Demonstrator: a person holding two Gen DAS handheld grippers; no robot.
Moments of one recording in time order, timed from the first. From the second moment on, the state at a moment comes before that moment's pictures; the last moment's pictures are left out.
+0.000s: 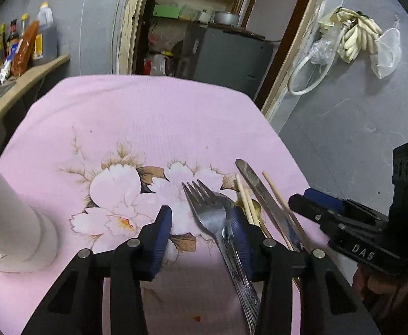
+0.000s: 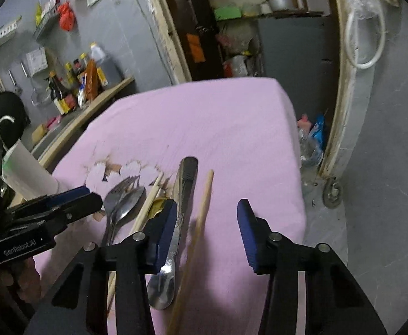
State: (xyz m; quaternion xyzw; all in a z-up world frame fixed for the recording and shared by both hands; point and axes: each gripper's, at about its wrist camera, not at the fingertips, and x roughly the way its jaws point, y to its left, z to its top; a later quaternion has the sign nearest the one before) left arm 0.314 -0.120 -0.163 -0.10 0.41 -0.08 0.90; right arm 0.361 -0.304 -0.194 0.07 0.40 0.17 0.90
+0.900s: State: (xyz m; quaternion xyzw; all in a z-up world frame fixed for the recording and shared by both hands) left arm 0.353 -0.103 -0.188 -0.25 0.50 -0.13 0.81; right arm 0.386 -0.272 -0.186 -0.01 0.49 0.12 0.86
